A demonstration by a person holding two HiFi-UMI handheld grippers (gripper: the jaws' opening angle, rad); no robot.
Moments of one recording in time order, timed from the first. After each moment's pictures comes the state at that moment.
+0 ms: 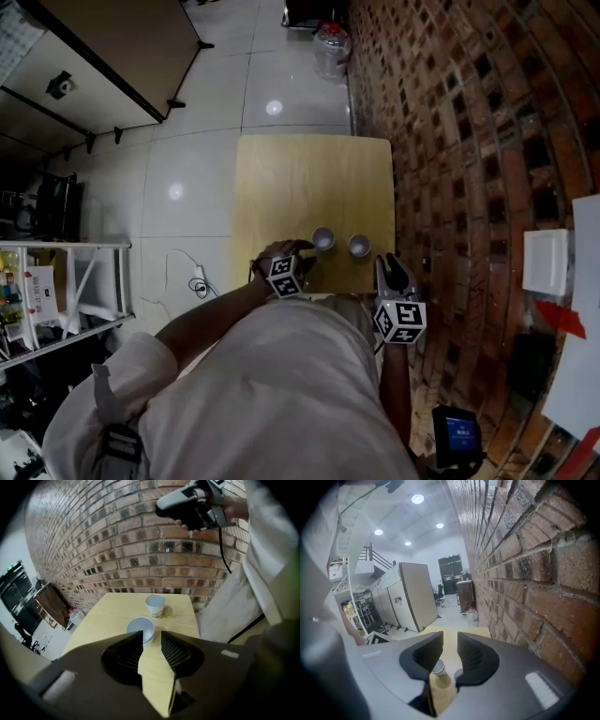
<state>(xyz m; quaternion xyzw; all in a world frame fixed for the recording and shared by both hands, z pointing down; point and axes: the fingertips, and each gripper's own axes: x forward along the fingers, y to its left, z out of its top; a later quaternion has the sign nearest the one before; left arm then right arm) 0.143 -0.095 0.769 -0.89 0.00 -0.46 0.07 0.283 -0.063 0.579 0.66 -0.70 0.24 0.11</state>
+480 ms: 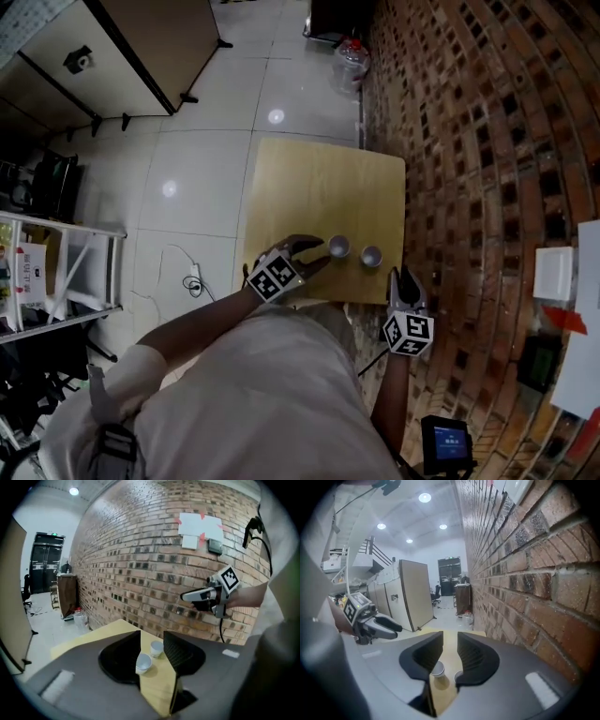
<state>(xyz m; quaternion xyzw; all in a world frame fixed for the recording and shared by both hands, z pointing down) 0.107 -0.125 0.604 -0.97 0.08 -0.22 -0.10 0.263 -0.057 0.563 0.69 -0.68 0.20 0.13</state>
